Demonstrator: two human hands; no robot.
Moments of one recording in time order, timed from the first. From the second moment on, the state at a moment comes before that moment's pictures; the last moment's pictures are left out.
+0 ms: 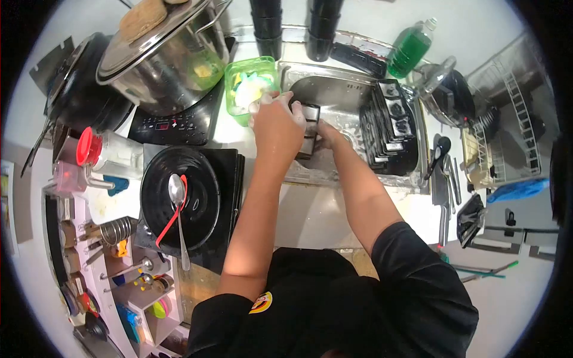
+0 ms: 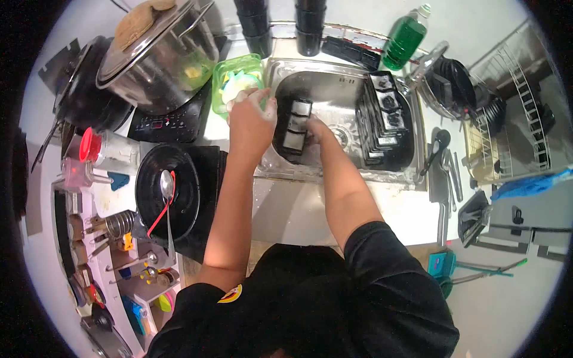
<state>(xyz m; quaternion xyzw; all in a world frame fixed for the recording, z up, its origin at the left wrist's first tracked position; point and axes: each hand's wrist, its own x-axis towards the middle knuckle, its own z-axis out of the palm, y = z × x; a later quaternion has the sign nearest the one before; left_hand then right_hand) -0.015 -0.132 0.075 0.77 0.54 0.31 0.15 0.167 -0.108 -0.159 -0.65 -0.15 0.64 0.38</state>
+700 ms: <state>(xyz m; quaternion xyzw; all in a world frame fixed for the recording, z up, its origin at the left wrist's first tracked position) 0.191 -0.139 0.000 0.55 0.31 0.00 0.77 0.332 -0.269 -0.021 -0.69 -0.23 0.22 0.65</state>
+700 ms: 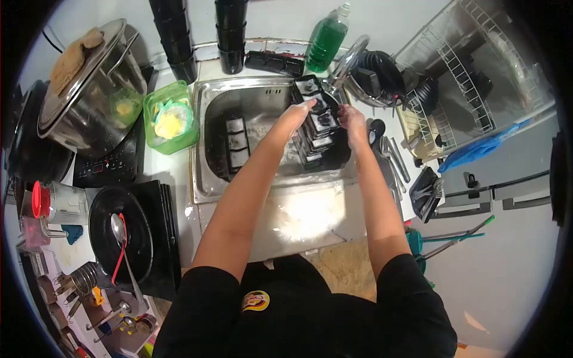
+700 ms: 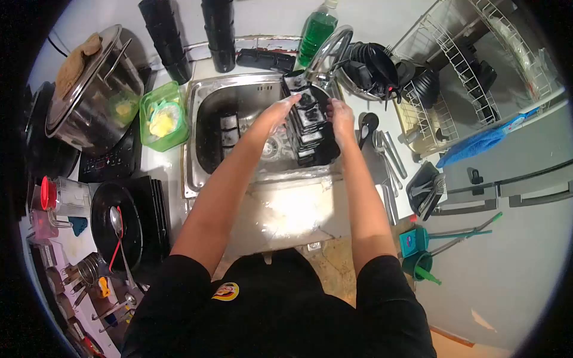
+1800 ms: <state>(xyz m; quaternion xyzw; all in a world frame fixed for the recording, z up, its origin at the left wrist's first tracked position) 0.184 -0.167 0.002 0.32 0.33 0.17 0.87 0.280 -0.247 -0.002 -0.45 -0.29 0.51 0.67</state>
